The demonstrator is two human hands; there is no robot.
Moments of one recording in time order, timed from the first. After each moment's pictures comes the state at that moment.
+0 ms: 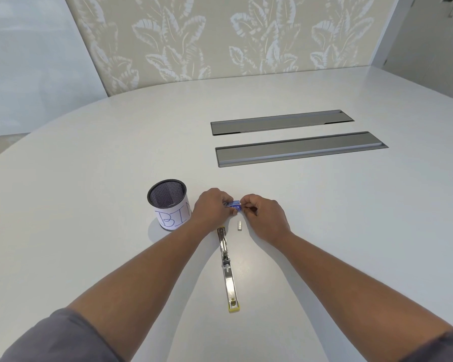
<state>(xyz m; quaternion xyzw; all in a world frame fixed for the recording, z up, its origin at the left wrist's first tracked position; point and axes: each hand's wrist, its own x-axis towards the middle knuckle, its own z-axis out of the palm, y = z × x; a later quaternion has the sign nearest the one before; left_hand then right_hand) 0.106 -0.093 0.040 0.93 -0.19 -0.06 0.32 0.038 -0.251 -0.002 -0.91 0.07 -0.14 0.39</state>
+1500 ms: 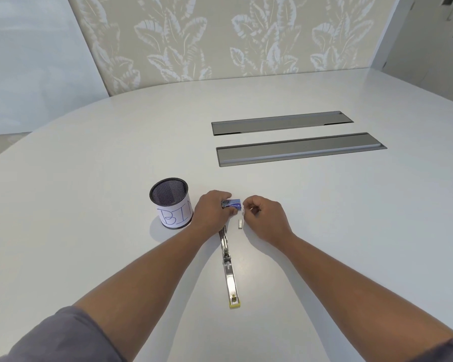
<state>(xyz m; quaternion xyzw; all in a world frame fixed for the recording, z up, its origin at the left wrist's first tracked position) 0.102 -0.087 0.022 0.91 -0.18 -0.04 0.36 0.028 -0.247 -0.001 -0.89 0.08 -0.15 0.42</state>
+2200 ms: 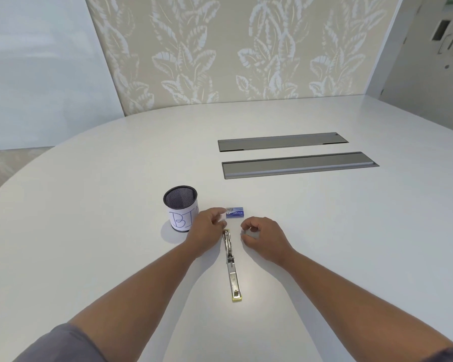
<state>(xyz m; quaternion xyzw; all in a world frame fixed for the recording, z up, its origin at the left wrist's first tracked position) 0.064 -0.049 0.027 0.85 -0.12 -0.09 0.51 -0.011 -0.233 0.009 -0.91 0.01 -0.11 0.39</state>
